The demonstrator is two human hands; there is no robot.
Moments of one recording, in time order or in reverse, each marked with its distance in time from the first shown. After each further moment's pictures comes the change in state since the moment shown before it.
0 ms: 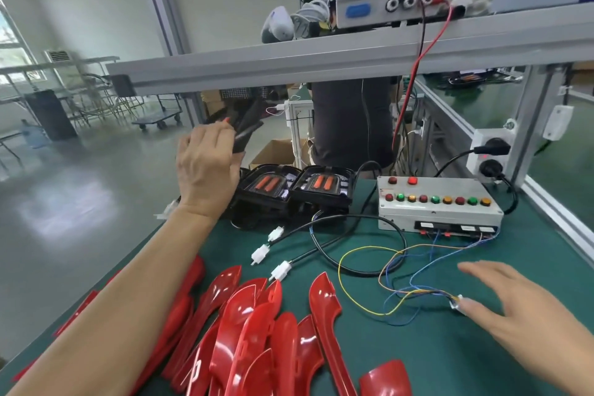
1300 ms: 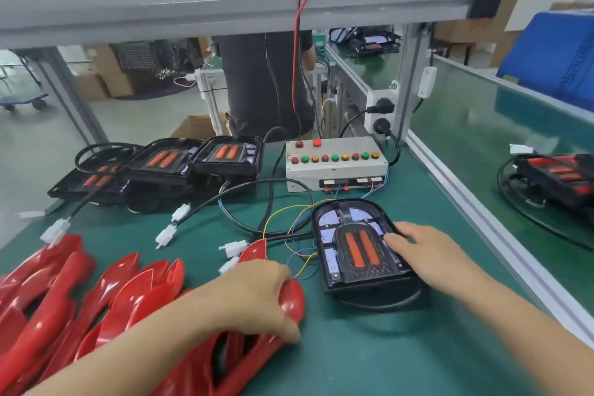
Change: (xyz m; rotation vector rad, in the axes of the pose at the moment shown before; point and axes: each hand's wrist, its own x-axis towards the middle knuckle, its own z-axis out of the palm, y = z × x) left_hand -0.098 0.174 -0.054 -0.463 -1.487 0.269; right_hand -0.008 0.033 -0.016 0.211 -0.126 0.305
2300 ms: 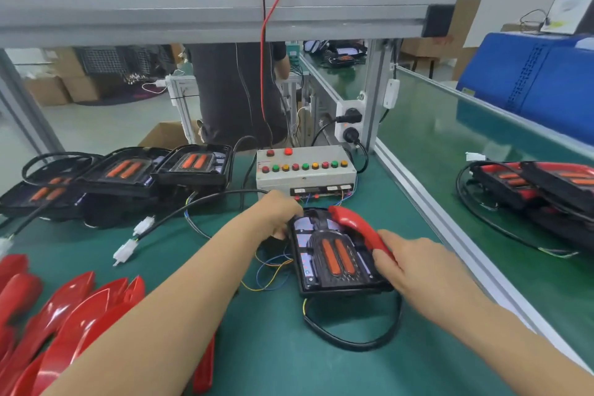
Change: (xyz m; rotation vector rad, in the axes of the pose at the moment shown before) left_hand 0.134 0.032 -0.048 -0.903 0.137 -0.253; right_hand -0.040 -0.004 -0.022 -0.434 0.152 -0.151
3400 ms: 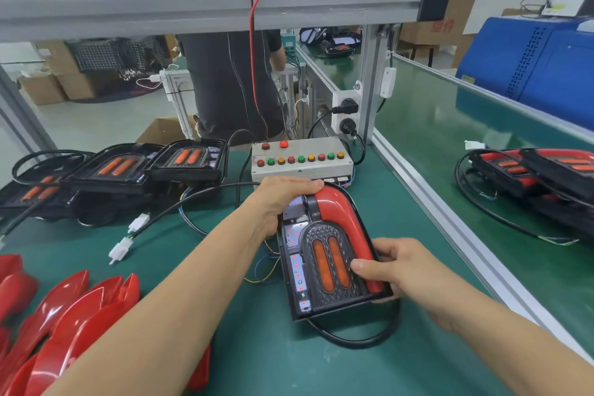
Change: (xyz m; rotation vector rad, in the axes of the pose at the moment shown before) left_hand -0.009 0.006 0.008 -0.635 -0.103 0.143; right_hand 0.000 0.000 0.017 1.158 -0.296 0.291
